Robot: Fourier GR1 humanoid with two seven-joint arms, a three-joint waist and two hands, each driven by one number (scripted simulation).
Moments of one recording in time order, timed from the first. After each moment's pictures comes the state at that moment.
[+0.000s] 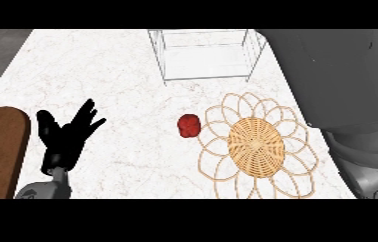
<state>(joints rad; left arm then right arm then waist) -0.06 0.20 0.04 -1.40 0.14 0.03 0.28 -1.51 -0.17 0.04 -1.07 0.61 0.12 0.90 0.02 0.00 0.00</state>
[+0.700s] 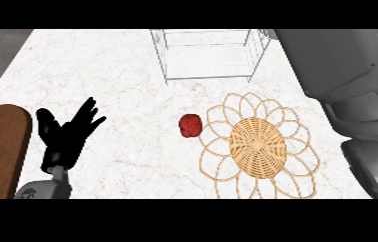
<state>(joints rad) -0.07 0.20 0.05 -1.40 0.14 0.01 0.29 -1.56 -0.21 0.00 -0.69 0.68 0.03 0.60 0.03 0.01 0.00</state>
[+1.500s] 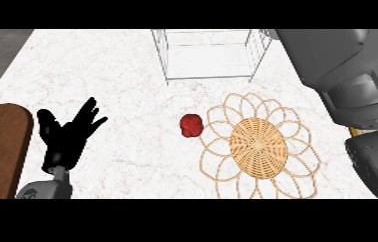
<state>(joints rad) -0.07 0.19 0.05 -1.41 0.13 0.00 0.28 -1.62 -0.21 -0.05 -0.44 0.71 -0.08 0.38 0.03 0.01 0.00</state>
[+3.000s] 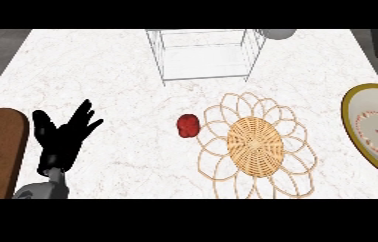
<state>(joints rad) -0.06 0.19 0.08 -1.41 0.13 0.00 0.30 -1.63 -0.35 -0.40 -0.49 0.48 -0.50 0.41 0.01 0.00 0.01</state>
